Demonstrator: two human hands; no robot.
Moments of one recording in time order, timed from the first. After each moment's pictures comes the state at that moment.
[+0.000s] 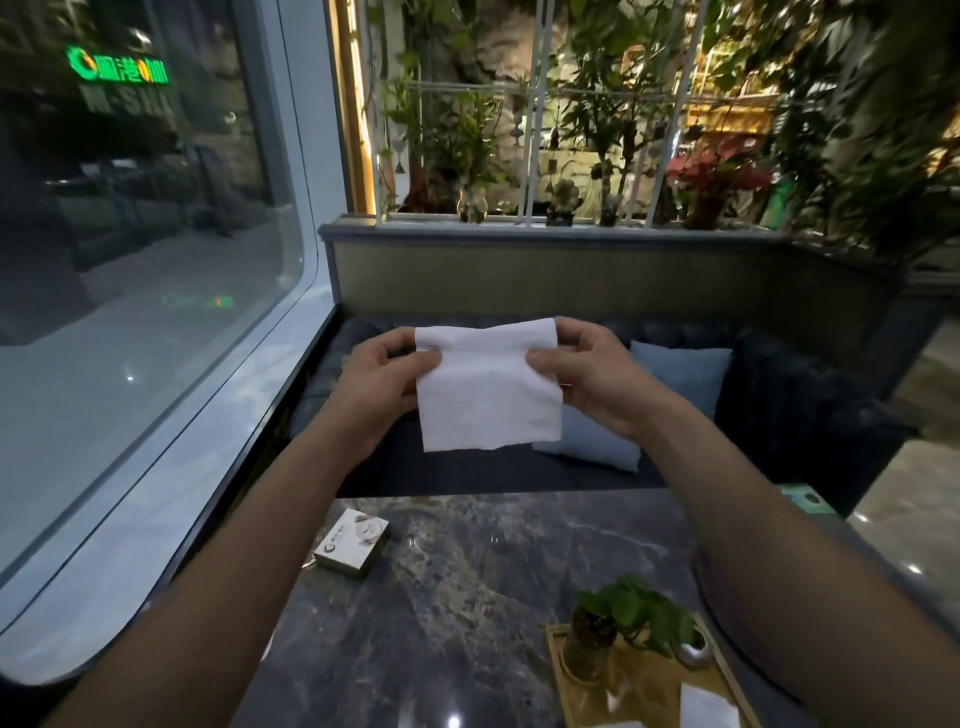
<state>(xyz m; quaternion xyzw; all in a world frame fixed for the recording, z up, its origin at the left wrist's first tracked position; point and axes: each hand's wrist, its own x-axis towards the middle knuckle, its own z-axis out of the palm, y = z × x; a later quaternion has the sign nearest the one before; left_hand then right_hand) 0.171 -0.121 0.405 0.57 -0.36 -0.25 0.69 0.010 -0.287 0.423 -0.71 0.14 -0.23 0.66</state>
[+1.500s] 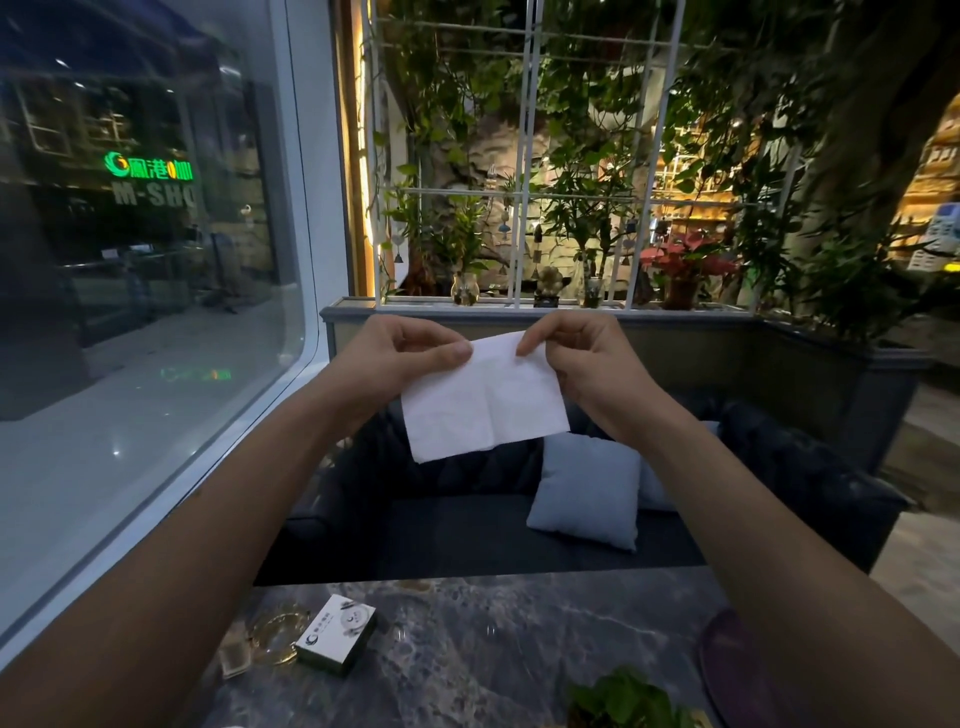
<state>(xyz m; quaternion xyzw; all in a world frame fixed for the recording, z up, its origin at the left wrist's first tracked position) 0.157 -0.116 0.517 0.63 -0.49 -0.19 0.57 -0.007 -0.266 0.513 -0.77 0.03 -0.35 0.53</state>
